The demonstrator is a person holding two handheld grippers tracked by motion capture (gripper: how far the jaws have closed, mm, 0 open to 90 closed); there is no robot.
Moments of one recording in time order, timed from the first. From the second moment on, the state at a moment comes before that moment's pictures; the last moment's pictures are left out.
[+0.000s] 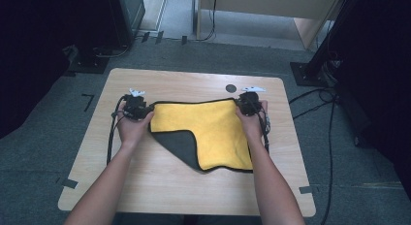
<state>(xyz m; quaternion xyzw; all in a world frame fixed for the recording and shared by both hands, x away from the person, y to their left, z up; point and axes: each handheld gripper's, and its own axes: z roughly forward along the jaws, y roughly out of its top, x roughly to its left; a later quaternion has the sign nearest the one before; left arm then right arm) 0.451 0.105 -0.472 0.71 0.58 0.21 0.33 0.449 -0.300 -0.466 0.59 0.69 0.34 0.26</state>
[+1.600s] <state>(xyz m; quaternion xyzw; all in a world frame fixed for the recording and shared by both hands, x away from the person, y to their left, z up) 0.268 0.142 -0.492 0.77 0.47 0.12 0.41 0.296 -0.345 -0.513 0.58 0.71 0.35 0.19</state>
